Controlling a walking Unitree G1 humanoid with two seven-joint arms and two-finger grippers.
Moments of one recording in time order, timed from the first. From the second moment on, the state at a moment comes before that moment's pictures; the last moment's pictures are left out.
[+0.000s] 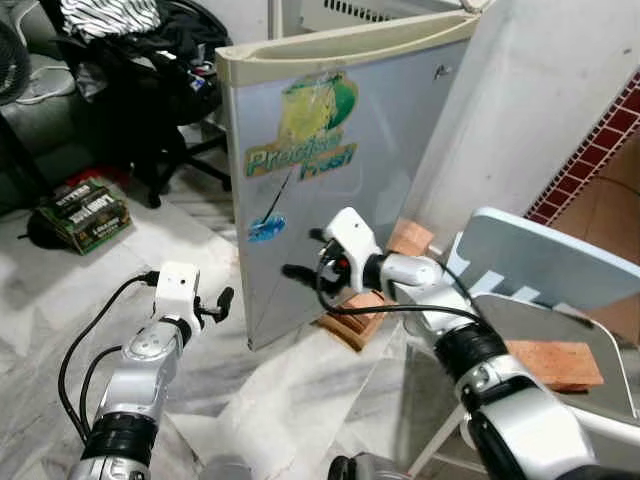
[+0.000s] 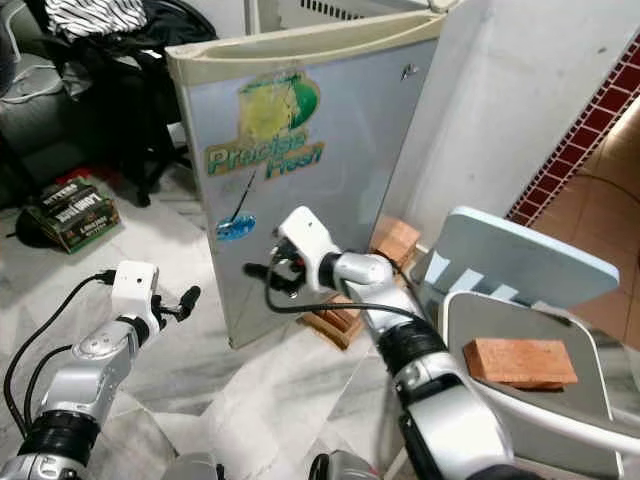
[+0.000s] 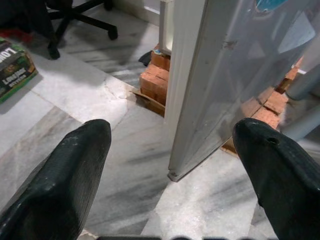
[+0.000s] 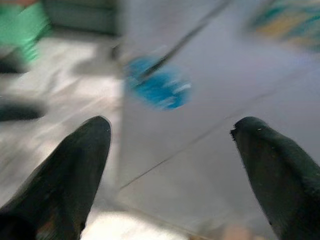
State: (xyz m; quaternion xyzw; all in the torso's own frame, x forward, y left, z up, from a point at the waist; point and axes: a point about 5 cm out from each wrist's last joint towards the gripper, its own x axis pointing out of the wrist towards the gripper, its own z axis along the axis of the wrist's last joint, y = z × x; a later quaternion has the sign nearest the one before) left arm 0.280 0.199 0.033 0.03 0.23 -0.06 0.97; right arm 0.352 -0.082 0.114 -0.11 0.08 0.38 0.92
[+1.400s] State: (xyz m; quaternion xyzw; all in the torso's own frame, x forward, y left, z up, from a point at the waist) left arm 0.282 0.222 0.034 0.01 0.23 0.02 0.97; right arm 0.343 0.014 0.185 0.16 0.00 0.48 0.86
